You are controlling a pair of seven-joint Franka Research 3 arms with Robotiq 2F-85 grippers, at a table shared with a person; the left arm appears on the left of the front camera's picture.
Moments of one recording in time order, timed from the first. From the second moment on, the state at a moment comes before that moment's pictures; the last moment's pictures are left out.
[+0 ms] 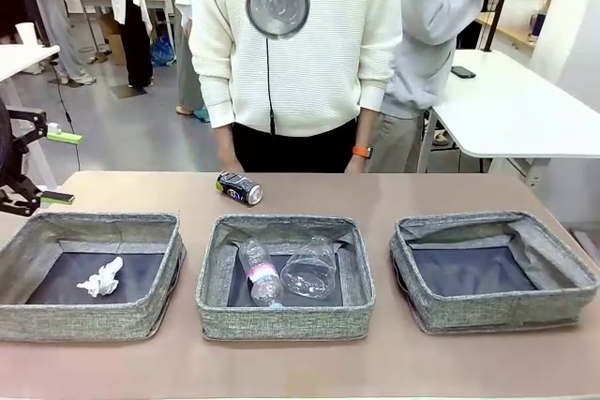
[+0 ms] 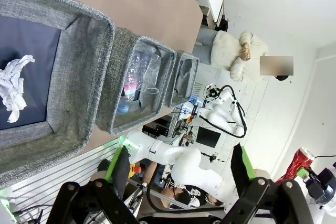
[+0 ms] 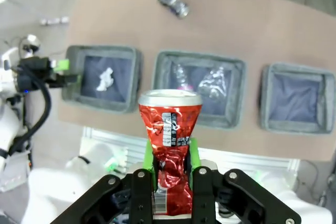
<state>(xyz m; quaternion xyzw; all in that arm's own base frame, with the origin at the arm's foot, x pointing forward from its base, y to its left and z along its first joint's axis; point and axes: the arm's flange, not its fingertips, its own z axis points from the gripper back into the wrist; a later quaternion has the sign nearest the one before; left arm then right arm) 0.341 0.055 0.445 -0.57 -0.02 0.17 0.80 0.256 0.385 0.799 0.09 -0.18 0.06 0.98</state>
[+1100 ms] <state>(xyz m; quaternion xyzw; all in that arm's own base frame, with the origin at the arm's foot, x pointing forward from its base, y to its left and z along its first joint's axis) 0.341 0.055 0.445 -0.57 -0.02 0.17 0.80 0.260 0.386 0.801 0.08 -0.18 0.07 0.98</state>
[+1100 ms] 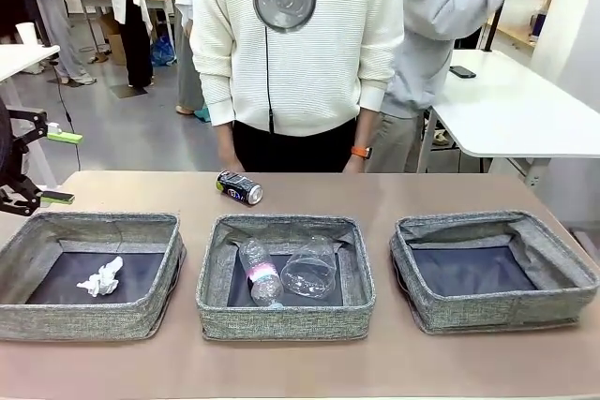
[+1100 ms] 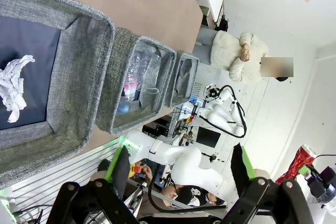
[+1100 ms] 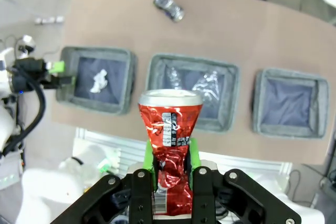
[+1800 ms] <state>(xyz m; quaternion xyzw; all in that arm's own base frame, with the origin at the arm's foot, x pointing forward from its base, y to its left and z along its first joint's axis) 0.341 0.055 0.445 -0.57 -0.02 0.17 0.80 0.260 0.386 0.801 0.08 -0.18 0.07 0.98</state>
